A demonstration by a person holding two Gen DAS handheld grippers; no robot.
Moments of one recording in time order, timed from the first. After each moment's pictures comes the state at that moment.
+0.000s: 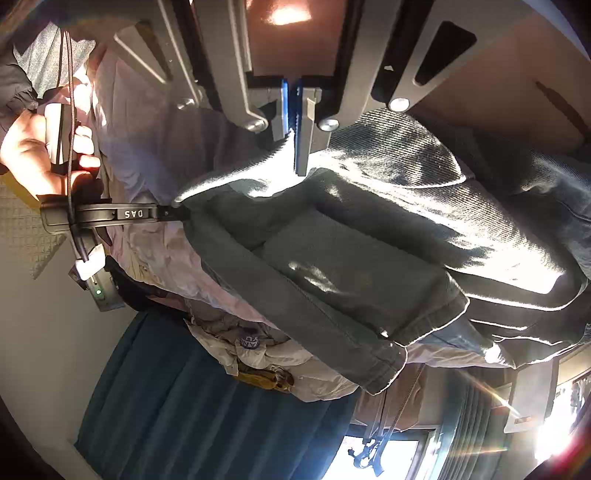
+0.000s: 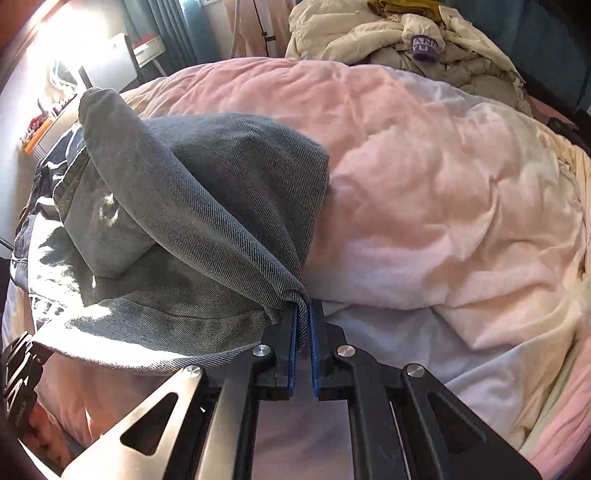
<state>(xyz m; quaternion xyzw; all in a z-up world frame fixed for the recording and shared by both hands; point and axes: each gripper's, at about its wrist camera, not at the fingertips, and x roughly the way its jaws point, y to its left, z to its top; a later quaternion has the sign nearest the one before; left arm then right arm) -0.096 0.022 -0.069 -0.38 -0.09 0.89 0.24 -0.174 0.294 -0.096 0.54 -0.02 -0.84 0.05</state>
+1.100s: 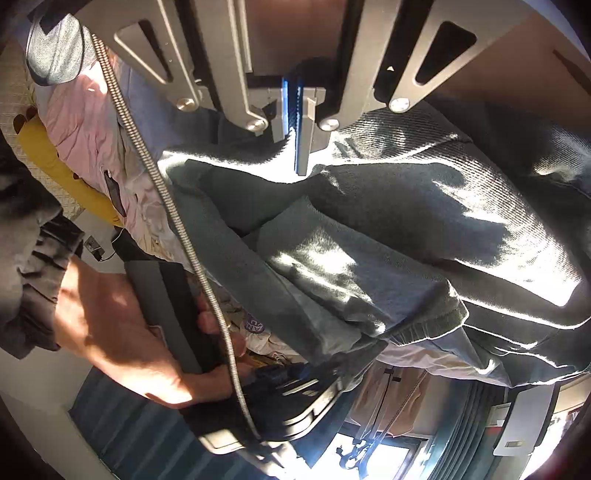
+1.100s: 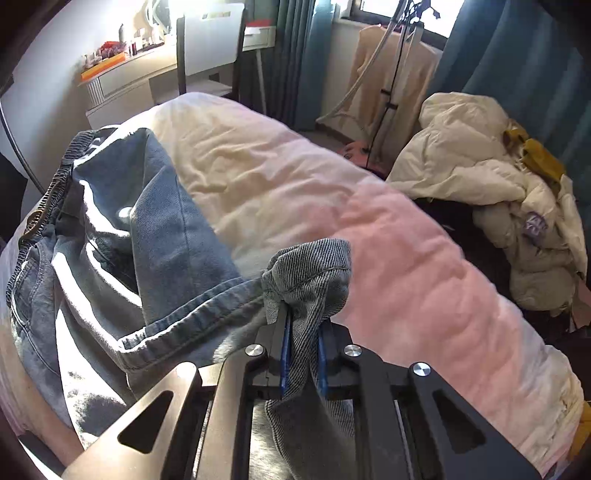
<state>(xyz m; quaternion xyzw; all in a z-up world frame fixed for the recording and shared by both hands) -0.114 0.009 -0.072 -0.37 -0.14 0.88 0.27 -0.340 0.088 -0.022 0.46 0.15 -0.86 0.15</state>
